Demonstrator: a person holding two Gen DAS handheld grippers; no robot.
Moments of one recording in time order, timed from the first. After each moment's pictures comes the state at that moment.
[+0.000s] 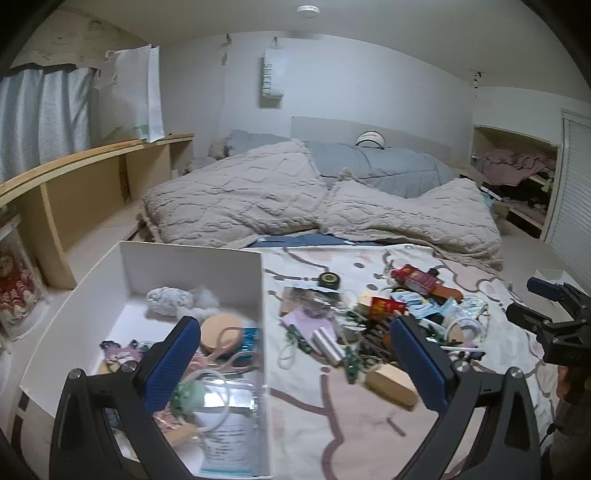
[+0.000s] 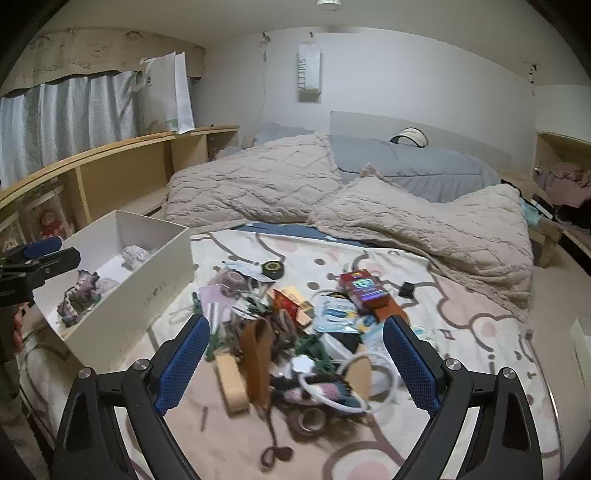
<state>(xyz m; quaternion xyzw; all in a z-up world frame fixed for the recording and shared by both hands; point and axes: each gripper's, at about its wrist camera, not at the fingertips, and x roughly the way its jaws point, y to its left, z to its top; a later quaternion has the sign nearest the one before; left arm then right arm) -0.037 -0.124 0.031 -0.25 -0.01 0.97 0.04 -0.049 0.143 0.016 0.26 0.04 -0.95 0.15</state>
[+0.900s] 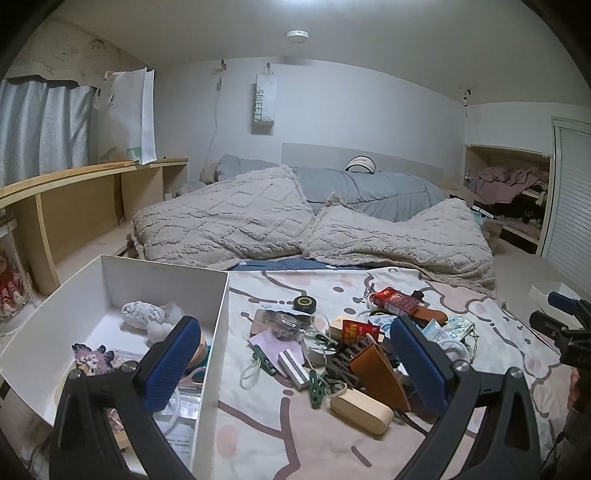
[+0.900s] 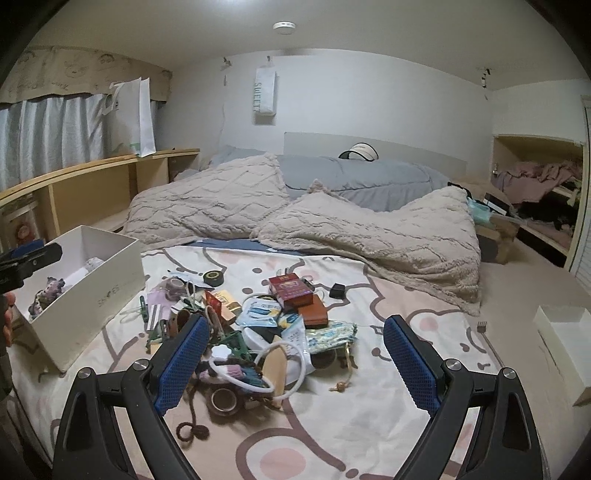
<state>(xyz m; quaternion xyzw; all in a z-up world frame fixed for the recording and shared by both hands) -0.029 -0.078 0.020 -0.18 -0.02 0.98 0.04 -0.029 0.226 0.004 0.21 0.03 -0.97 0.09</state>
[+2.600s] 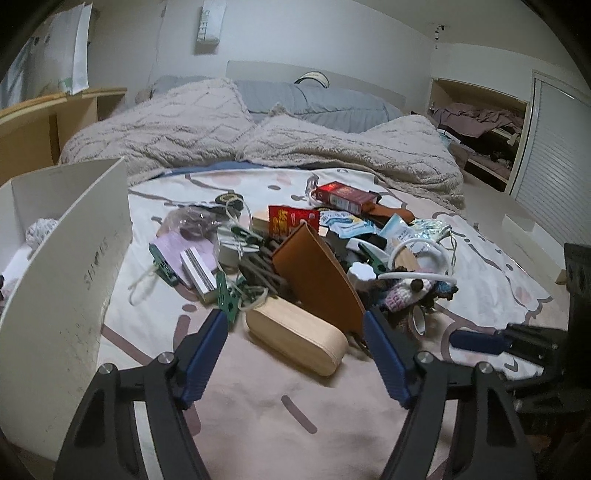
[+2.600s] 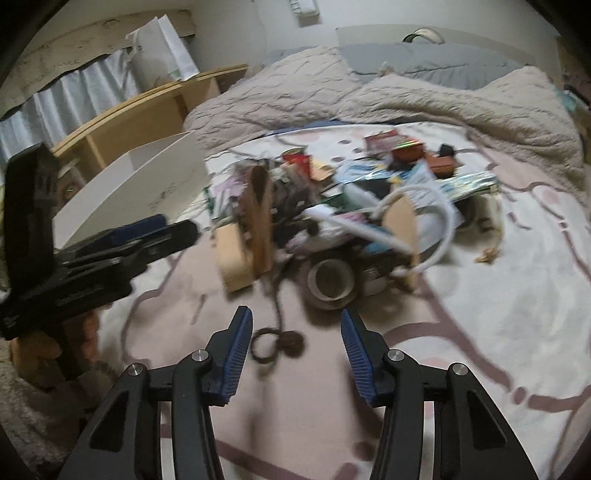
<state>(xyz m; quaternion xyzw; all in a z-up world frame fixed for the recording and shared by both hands) -0.071 -0.012 -0.089 -0.33 -0.01 0.93 0.13 -0.044 0.172 -0.107 0.40 -0.04 -0.88 0.24</state>
